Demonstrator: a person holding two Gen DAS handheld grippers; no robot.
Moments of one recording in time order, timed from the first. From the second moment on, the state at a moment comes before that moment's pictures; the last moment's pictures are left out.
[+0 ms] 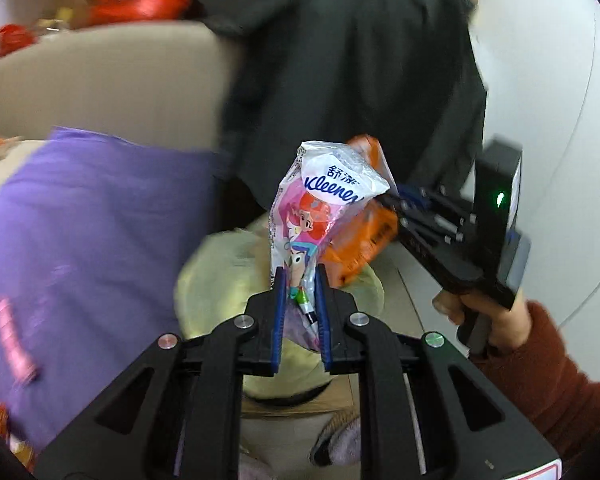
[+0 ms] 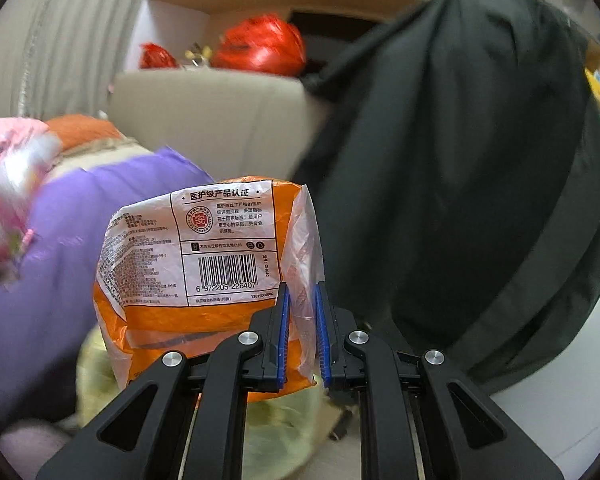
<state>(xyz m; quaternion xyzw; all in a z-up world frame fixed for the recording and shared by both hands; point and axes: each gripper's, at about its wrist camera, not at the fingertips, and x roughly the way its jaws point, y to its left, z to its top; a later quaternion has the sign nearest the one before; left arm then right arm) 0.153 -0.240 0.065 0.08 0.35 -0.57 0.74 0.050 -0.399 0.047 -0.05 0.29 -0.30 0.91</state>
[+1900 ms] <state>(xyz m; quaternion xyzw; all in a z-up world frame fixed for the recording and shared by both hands) 0.163 -0.230 0.022 0.12 0.36 -0.46 0.80 0.005 -0.392 -0.005 0.06 0.30 -0.20 0.93</state>
